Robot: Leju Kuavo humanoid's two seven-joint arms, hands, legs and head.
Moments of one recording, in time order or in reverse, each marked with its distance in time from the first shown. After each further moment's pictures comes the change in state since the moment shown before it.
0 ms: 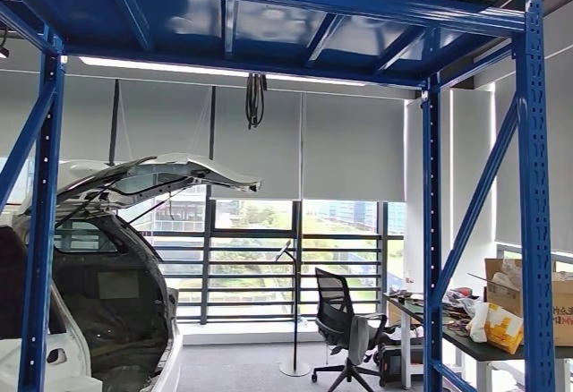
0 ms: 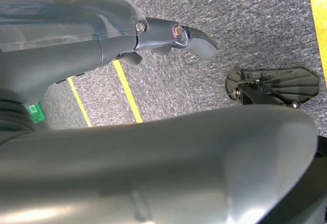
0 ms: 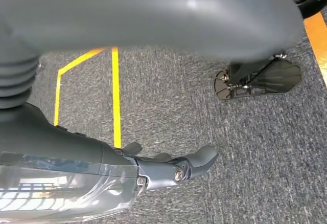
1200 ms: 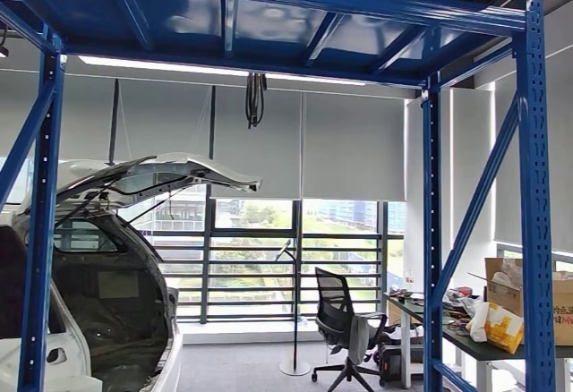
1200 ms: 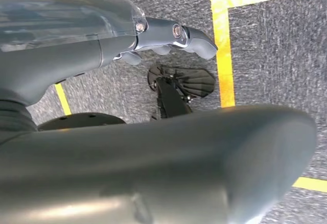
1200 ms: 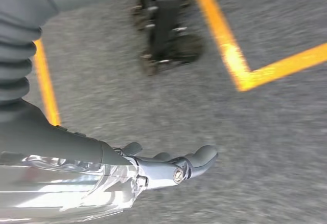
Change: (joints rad) left arm -0.145 -0.047 0.144 0.093 0.019 0.041 -0.236; right arm -0.167 0.015 -0.638 0.083 0.428 0.015 -0.242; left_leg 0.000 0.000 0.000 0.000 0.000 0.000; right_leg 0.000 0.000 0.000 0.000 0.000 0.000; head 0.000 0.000
